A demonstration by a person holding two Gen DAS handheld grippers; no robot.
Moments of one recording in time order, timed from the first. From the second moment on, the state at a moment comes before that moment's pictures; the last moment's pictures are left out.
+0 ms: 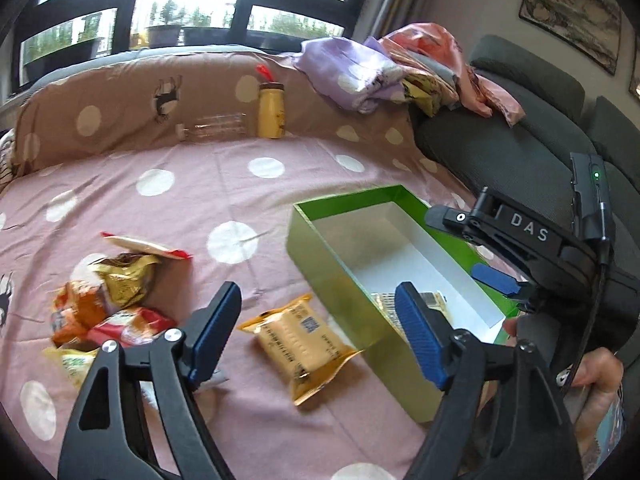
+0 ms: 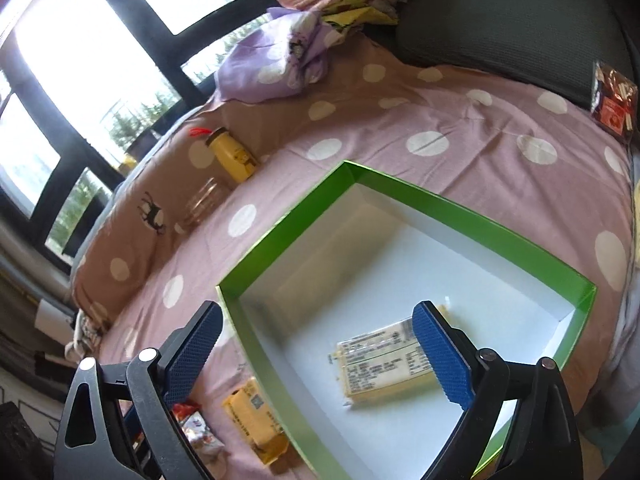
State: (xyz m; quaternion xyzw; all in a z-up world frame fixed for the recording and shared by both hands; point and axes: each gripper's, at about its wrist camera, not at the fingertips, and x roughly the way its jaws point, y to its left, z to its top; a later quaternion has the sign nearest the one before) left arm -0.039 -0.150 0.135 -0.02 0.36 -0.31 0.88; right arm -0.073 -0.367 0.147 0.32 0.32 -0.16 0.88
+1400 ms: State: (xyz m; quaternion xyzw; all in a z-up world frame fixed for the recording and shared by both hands) left arm -0.019 0.035 0.062 -0.10 0.44 -0.07 0.89; right arm 0.005 -0.224 0.063 0.08 0.50 -0.11 0.85
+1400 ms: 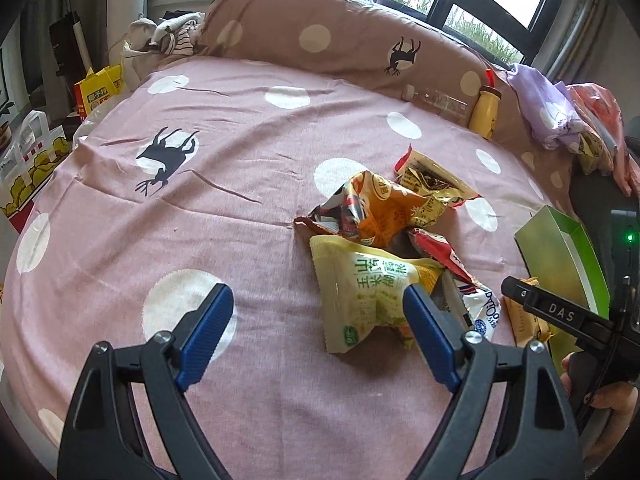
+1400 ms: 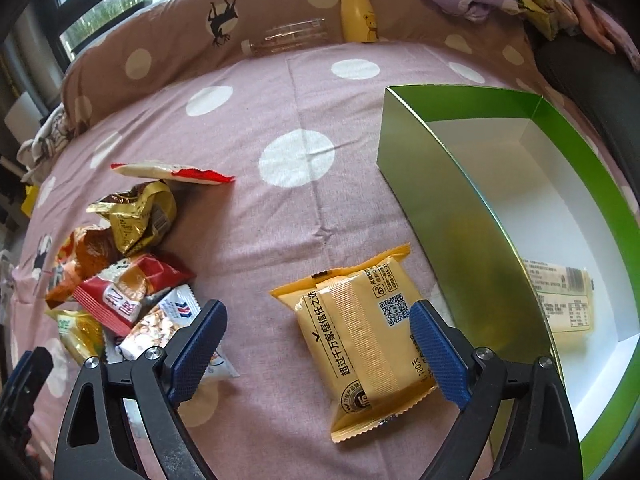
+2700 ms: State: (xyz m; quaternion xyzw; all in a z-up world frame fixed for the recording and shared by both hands) left arm -0.024 0.028 0.069 -0.11 0.43 -0.08 0.89; right arm 0.002 -0.199 0.065 0.13 0.51 0.00 0.85
